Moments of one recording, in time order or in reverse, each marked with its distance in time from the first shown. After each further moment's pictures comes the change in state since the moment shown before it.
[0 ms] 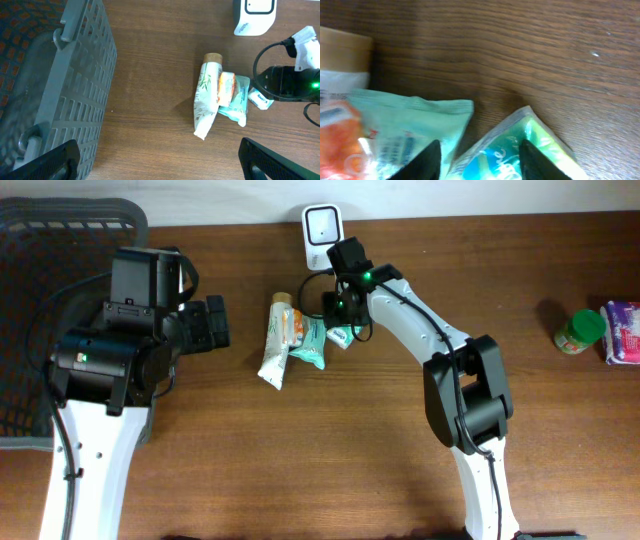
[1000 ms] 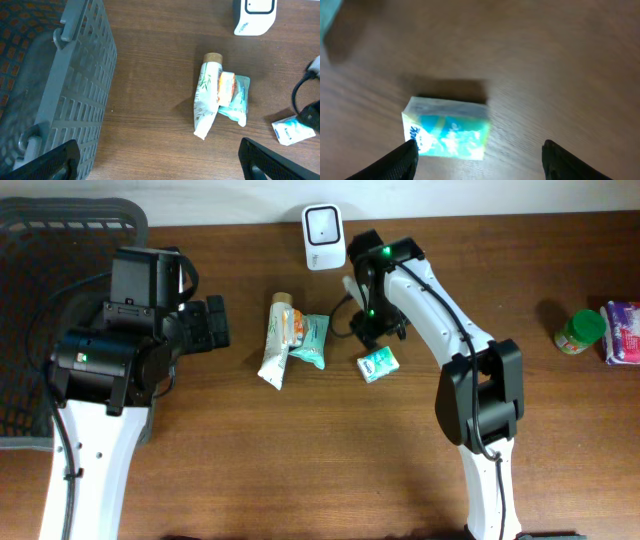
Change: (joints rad) left arm 0.000 0.000 0.000 -0.001 0.000 0.000; right arm -0.056 -0.025 0.140 -0.558 0.145 -0.588
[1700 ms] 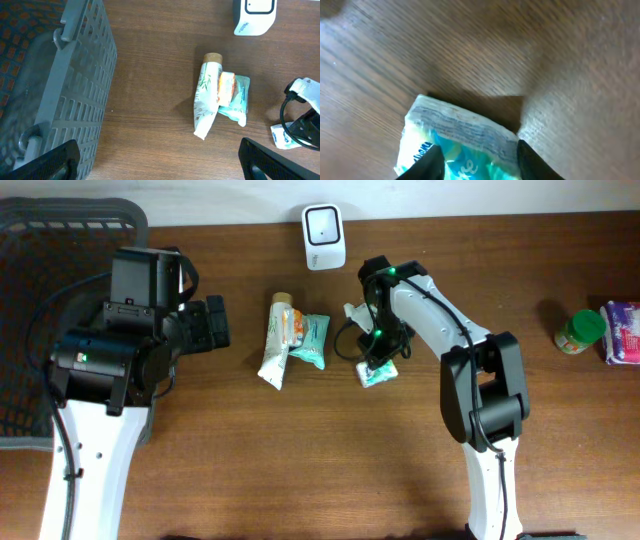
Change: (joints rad) left arm 0.000 0.000 0.000 0.000 0.000 0.000; right arm -0.031 -0.002 -0.200 0.112 -0.163 -0.043
